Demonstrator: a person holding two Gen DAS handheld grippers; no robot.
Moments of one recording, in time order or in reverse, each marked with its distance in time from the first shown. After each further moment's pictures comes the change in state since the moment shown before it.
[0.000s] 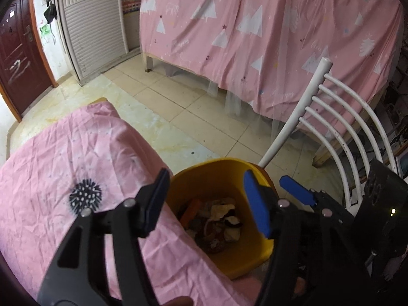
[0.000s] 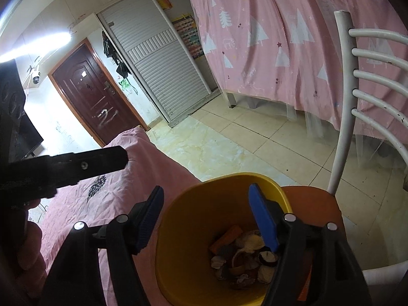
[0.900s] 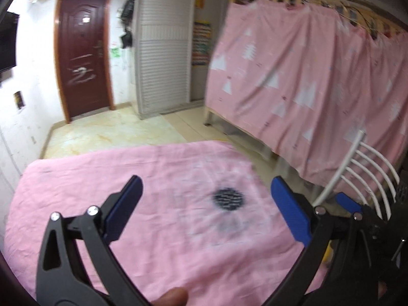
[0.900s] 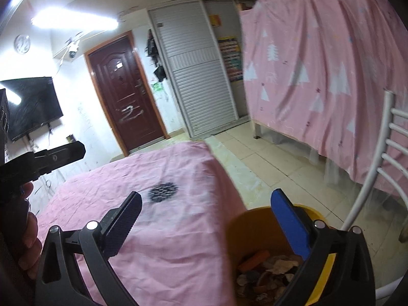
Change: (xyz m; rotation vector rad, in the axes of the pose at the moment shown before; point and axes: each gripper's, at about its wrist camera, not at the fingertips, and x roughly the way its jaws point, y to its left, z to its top) left arm -0.139 0.138 -0.073 -0.203 -0.385 0.262; right arm -0.022 0.134 -0.008 -0.258 -0.124 0.064
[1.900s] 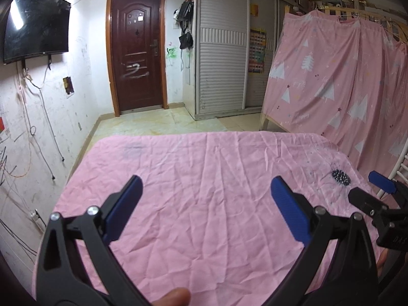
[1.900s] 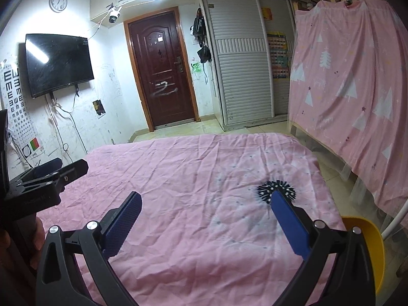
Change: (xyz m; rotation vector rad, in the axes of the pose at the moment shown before) left arm -0.032 0.163 -0.058 -0.090 -0.036 0.237; right arm 0.062 0.148 -0.014 -0.194 0.073 0.110
